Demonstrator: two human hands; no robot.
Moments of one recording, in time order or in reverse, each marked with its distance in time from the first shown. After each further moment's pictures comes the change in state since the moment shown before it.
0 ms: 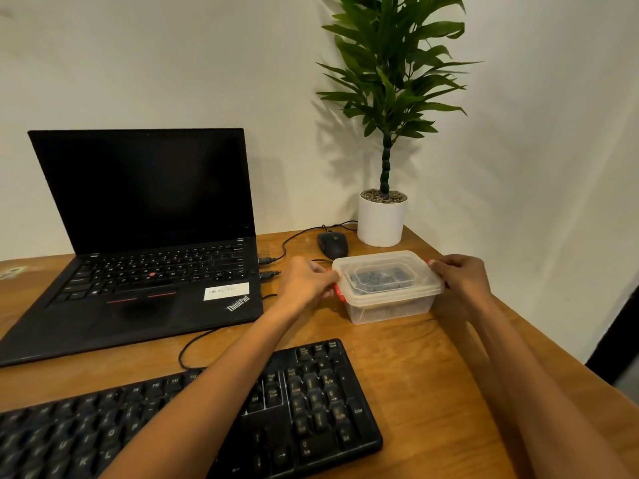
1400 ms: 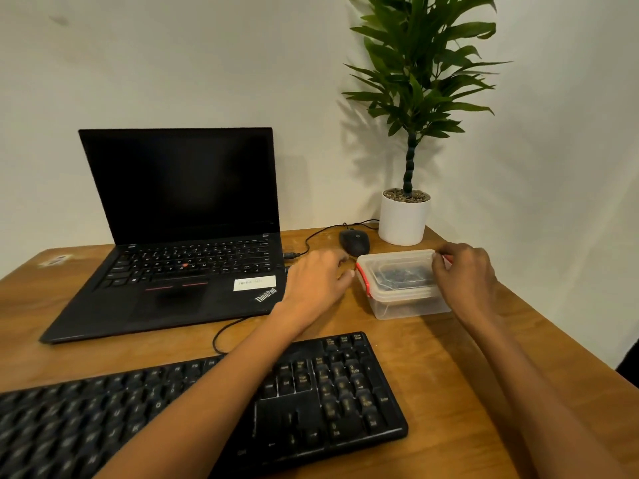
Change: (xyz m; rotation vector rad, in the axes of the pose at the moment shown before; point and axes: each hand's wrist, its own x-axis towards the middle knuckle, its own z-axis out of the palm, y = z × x) left_hand -0.022 -0.002 -0.026 0.771 0.175 0.529; right_hand -0.033 -0.018 0.026 -0.575 0.248 -0.503
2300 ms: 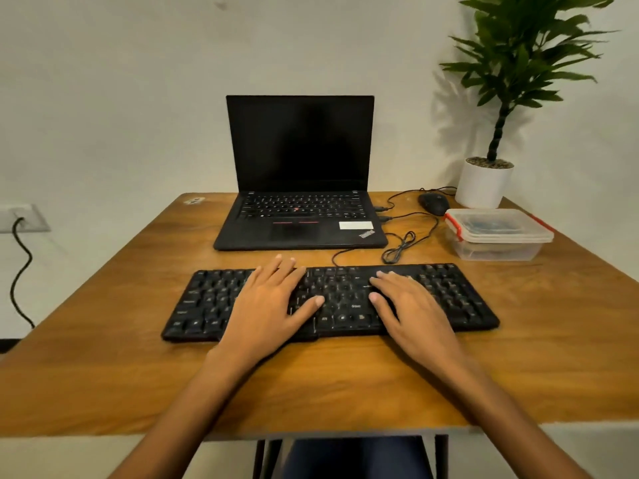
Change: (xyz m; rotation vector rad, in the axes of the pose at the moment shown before) left_hand -0.234 -0.122 -0.113 0.220 -0.035 -0.092; right_hand -0.207 -0.163 -0.029 0.118 -0.523 -0.463
